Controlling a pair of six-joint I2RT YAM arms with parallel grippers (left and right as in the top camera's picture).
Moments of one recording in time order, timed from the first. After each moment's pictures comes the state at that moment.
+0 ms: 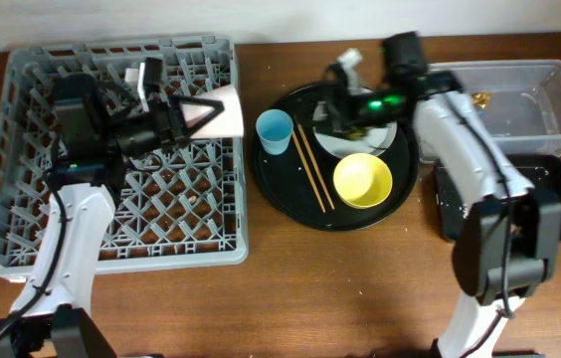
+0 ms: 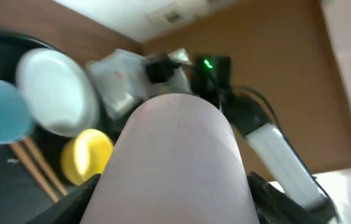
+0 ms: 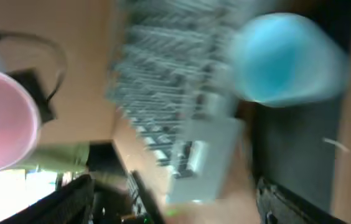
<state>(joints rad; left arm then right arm) 0.08 1.55 1.15 0.00 1.26 -0.78 0.11 1.99 1.70 -0.90 -1.01 0.20</state>
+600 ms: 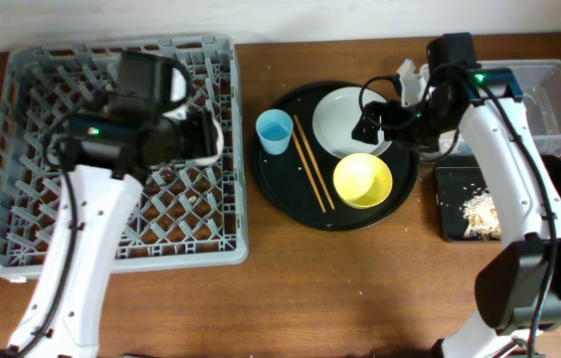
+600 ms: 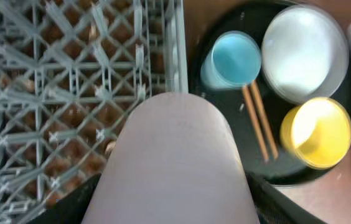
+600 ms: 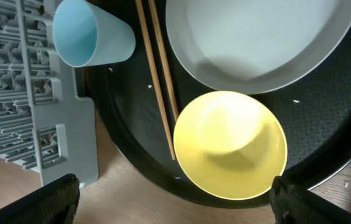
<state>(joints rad) -0.24 1.56 1.67 -1.14 0.05 -0.28 0.05 1.83 1.70 -1.15 -0.44 0.11</state>
